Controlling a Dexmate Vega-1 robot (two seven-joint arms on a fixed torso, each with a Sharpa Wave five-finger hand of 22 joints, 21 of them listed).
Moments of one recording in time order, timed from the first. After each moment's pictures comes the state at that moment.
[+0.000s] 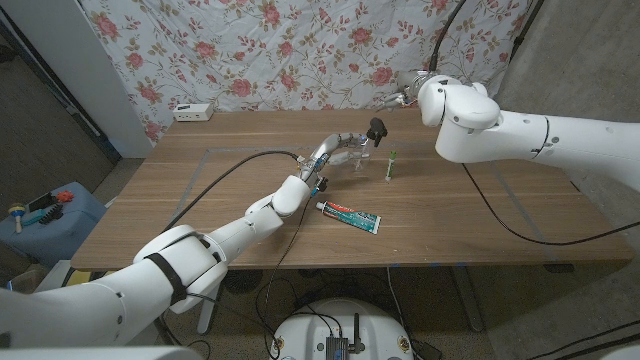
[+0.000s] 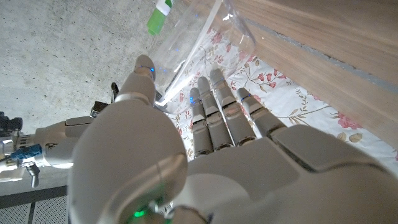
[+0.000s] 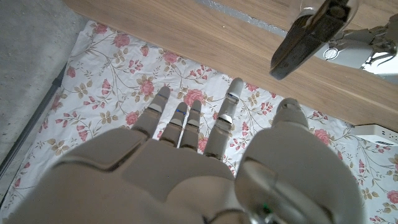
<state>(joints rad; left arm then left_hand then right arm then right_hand) 0.45 0.20 0.81 -0.68 0.07 -0.81 0.26 0.90 0.01 0.42 -0.23 0.17 0.70 0.01 0.20 0.23 0.71 -0.10 0.21 0.37 0.82 -0.09 0.17 0.16 0.33 -0.04 0.18 0.16 0.12 -0.95 -1.37 -2.26 -0.32 -1.35 0.24 0.52 0.02 0.14 -0.07 0.26 0.79 -0.18 0.33 0.24 0.30 0.02 0.18 0.21 0.20 0.02 0.20 0.21 0.29 0.10 0.18 0.17</state>
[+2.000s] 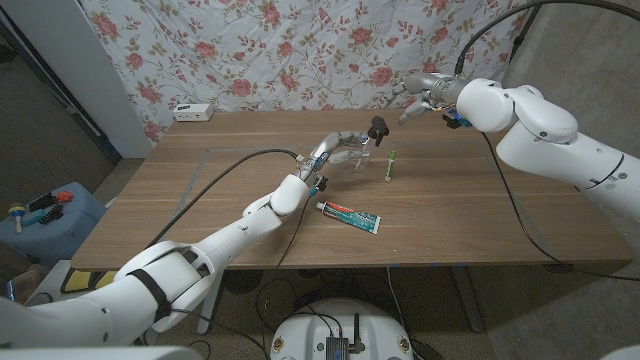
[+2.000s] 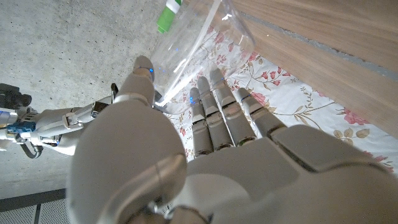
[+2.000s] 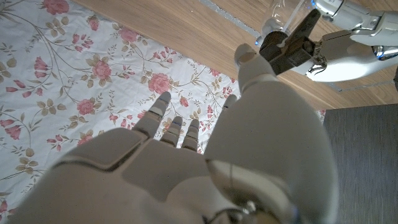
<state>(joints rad) 0.52 0.27 0.77 -0.91 0.10 -0.69 0.24 0.89 0.00 0.42 -0.23 0.17 0.70 0.01 0.20 0.23 0.72 -0.10 0.21 0.37 0.82 -0.09 0.17 0.16 0.33 -0.04 0.18 0.16 -0.50 -1.06 -0.65 -2.24 -0.39 -0.54 0.39 1.13 0.01 0.29 -0.18 0.36 0.58 -0.23 0.26 0.23 0.04 -0.07 0.19 0.22 -0.02 0.03 0.19 0.20 0.24 0.05 0.19 0.17</state>
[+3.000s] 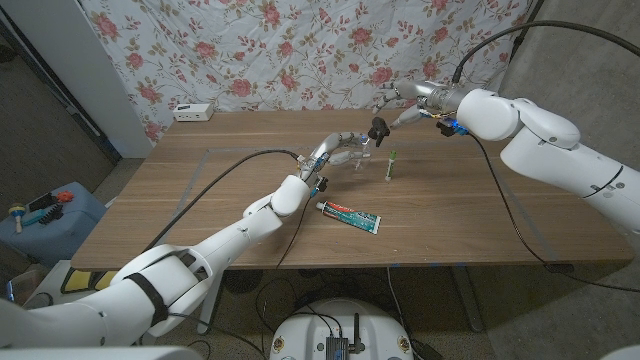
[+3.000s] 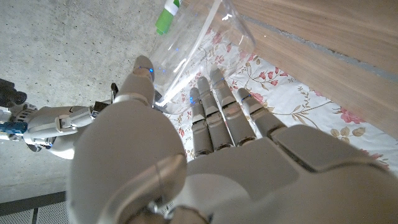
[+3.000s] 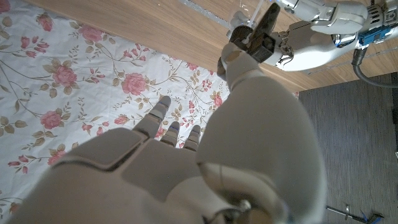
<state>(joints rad) 0.54 0.29 0.76 -0.95 0.11 -0.64 0.25 0.89 0.00 0.42 -0.23 0.17 0.70 0.01 0.20 0.22 0.72 -0.10 0.21 0.37 0.82 -0.09 0.17 0.16 0.33 -0.04 0.18 0.16 -0.62 -1.02 -0.52 -2.16 -0.29 -0.38 0.33 1.24 0.03 0.30 -0.17 0.34 0.65 -0.22 0.26 0.21 -0.02 -0.13 0.19 0.21 -0.09 0.04 0.19 0.20 0.18 0.03 0.18 0.17</state>
